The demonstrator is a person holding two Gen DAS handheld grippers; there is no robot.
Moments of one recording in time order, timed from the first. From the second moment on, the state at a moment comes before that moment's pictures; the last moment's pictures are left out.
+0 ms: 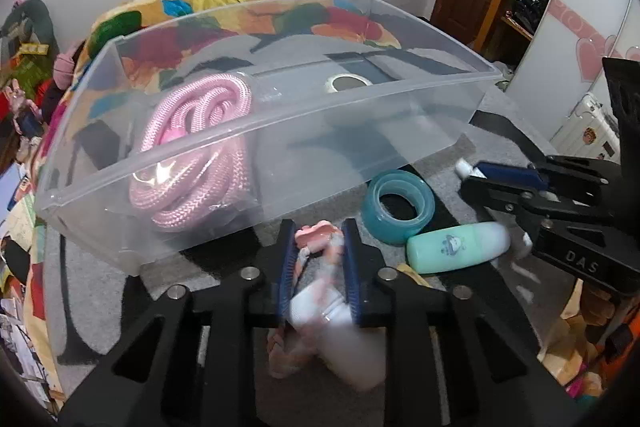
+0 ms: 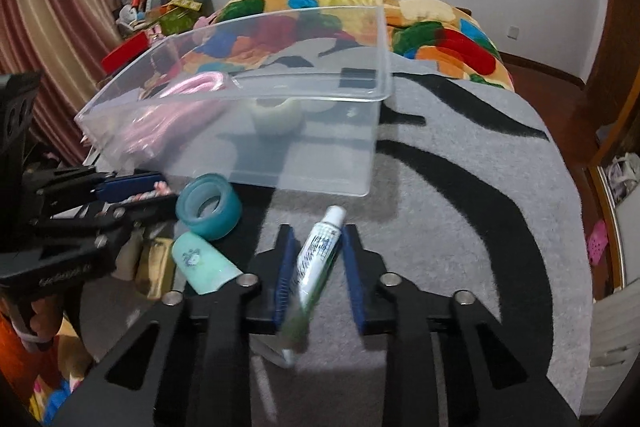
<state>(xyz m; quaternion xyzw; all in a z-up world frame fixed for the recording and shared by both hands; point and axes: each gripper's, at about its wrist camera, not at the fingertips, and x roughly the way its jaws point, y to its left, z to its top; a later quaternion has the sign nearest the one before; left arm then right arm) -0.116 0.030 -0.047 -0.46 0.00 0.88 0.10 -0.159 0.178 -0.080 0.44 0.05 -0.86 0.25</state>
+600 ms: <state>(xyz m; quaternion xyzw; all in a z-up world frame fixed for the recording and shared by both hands) -0.075 -0.010 0.019 -0.36 -0.06 0.93 0.09 -0.137 0.191 -0.031 0.38 0.01 -0.89 0.27</state>
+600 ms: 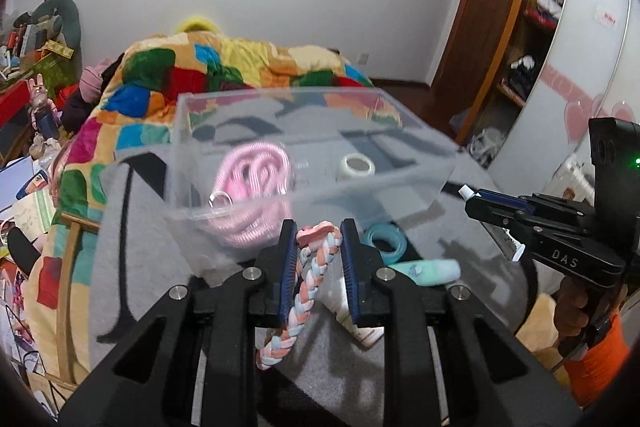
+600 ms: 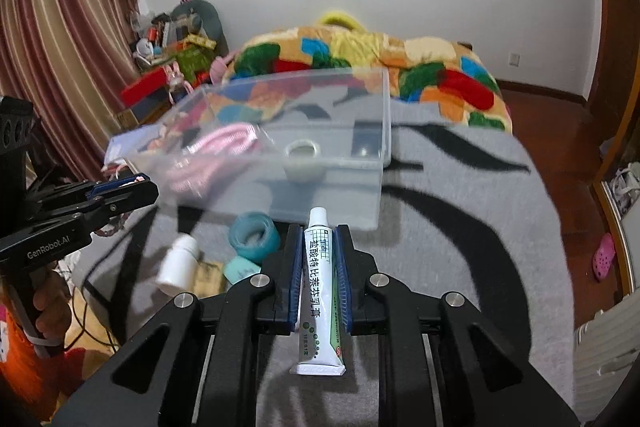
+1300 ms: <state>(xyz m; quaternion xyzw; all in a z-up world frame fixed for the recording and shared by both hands) -0.134 -0.028 0.037 -0.35 -0.04 0.94 0.06 -0.216 0.147 0.009 0.34 0.01 -0.91 0.25</state>
